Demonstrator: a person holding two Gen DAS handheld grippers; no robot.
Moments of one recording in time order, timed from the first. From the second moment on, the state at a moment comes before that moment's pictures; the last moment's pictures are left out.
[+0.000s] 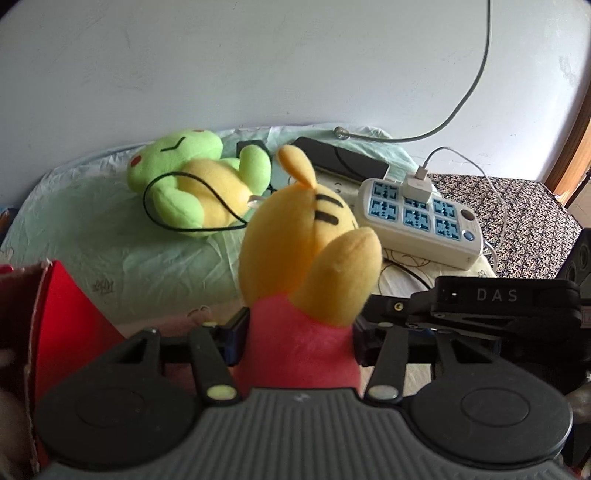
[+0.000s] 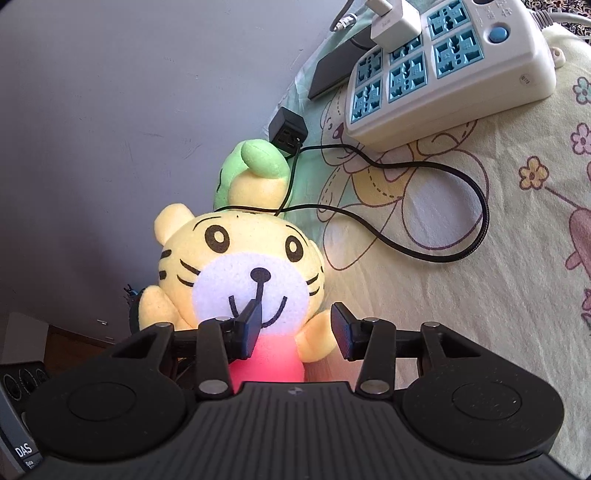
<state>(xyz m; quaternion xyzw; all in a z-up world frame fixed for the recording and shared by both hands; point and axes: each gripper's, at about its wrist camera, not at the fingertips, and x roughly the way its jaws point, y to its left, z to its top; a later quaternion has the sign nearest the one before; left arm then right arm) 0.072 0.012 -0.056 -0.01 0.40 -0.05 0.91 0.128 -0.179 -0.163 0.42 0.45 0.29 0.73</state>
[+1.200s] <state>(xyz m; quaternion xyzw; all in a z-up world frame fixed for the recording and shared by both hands) -0.122 0.164 0.043 -0.11 0.26 0.02 0.96 0.015 -0.019 -0.043 0.31 0.38 0.44 0.75</state>
